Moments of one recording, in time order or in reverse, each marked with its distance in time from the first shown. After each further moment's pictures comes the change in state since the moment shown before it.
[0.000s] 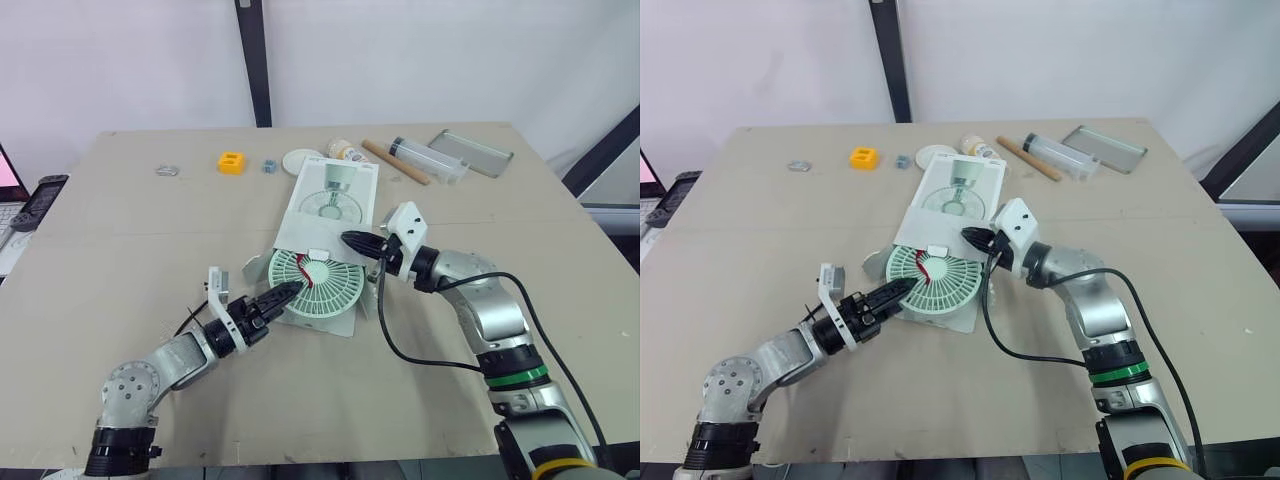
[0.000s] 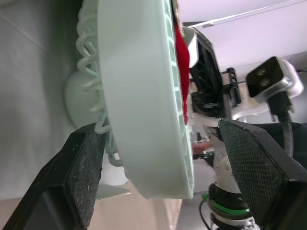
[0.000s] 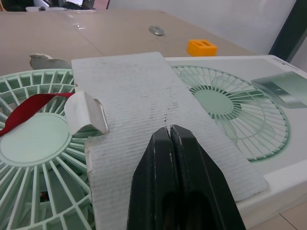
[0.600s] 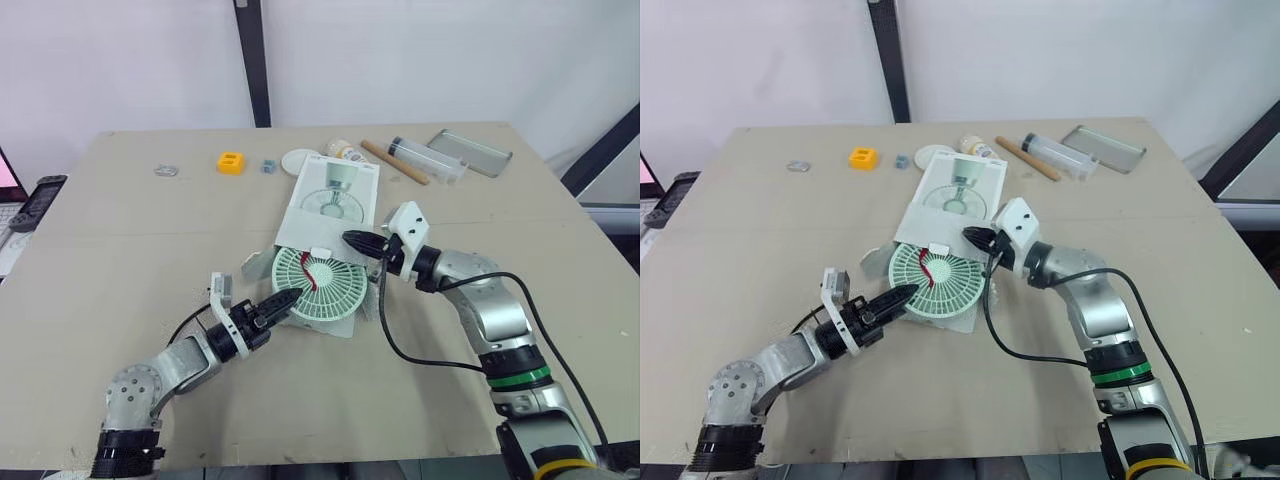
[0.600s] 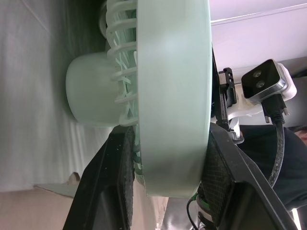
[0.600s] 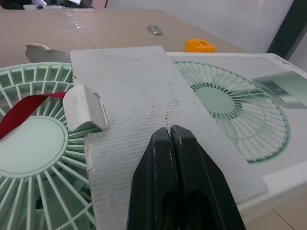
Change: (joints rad) left arm 0.034 -0.022 0.010 0.012 -0.035 0.020 0.002; right arm 0.004 -0.008 -0.001 -0.013 -0.001 0.009 -0.003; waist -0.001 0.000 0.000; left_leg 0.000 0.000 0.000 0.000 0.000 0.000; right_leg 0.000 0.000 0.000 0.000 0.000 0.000
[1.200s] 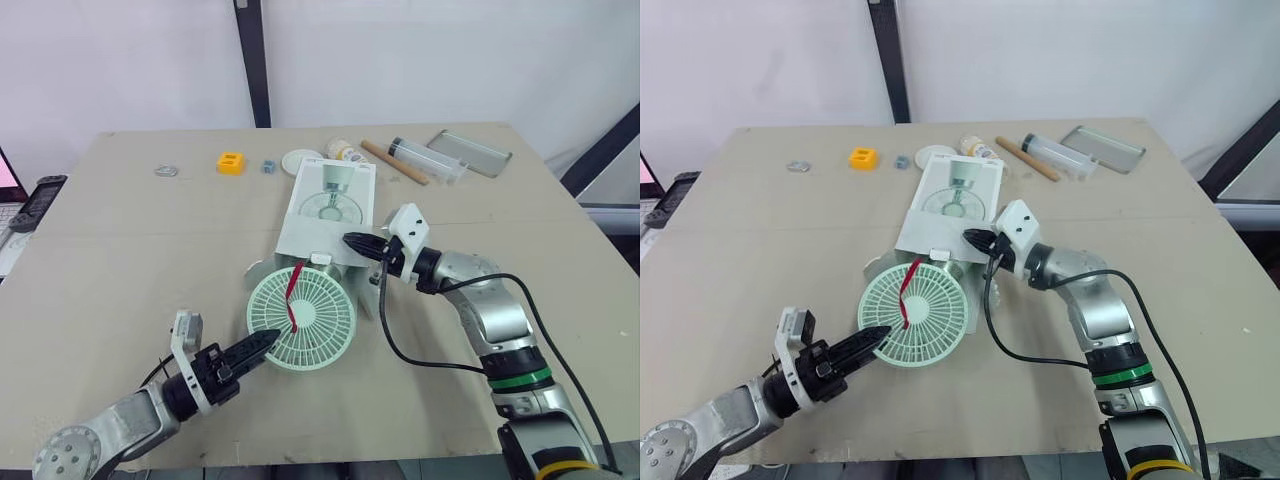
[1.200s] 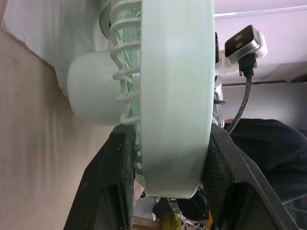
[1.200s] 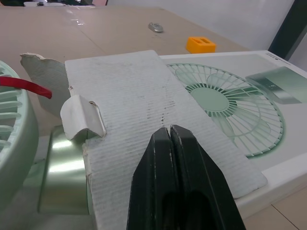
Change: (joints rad) left arm 0.348 0.202 0.022 -0.277 -0.273 -0.041 0.055; right arm 0.007 -0.005 0.002 -0.001 -0.002 -0.010 0.005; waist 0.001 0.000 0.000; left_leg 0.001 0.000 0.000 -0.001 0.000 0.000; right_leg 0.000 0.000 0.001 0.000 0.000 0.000
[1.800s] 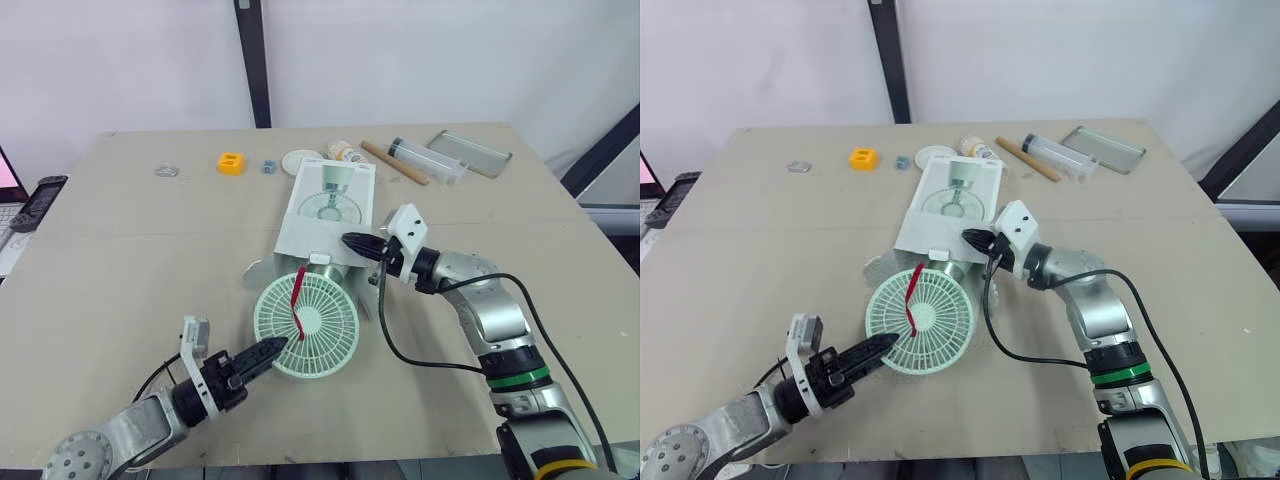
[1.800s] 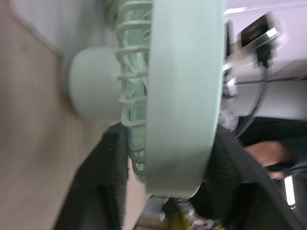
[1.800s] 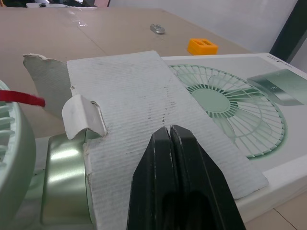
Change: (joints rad) left arm 0.009 0.021 -0.078 -0.006 0.108 -0.047 -0.040; right arm -0.004 0.004 0.004 0.015 -0.002 -0.016 0.005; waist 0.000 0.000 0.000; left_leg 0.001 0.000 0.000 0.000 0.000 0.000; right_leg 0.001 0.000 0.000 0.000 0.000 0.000
